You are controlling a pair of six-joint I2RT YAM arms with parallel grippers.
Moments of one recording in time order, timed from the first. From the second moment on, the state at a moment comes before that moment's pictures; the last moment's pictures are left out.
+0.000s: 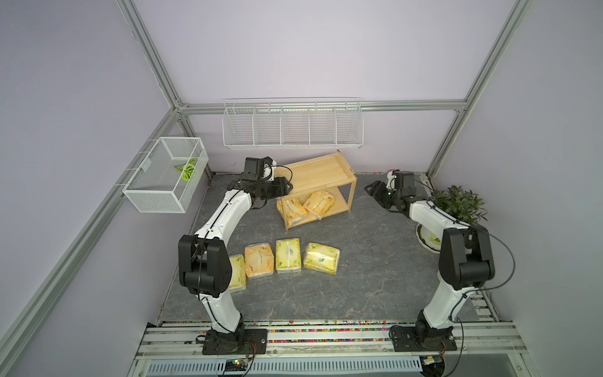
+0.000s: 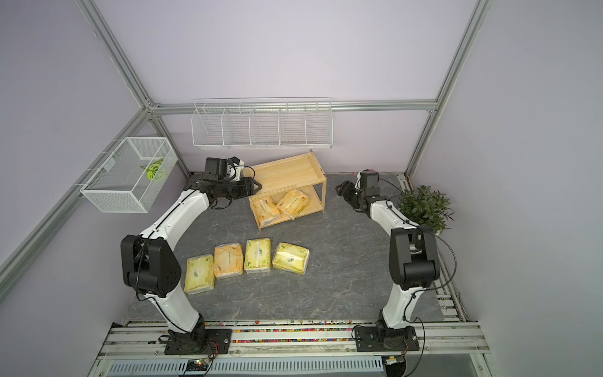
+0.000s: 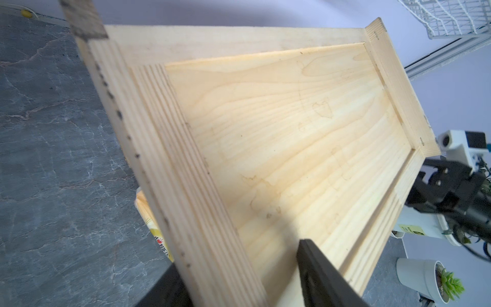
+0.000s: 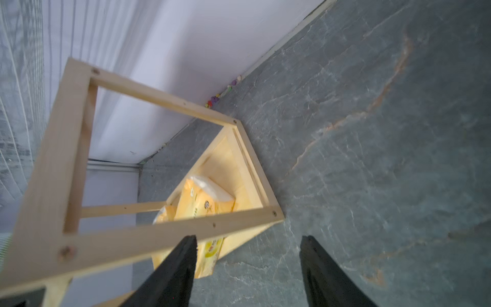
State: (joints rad) left arm -0.24 1.78 1.57 -0.53 0.41 -0.33; right arm 0.07 1.90 1.41 -0.13 -0.42 0.76
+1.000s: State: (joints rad) left arm -0.27 1.81 1.62 -0.59 0.42 -0.30; right arm 0.08 2.21 1.62 -0.16 -1.06 0.84
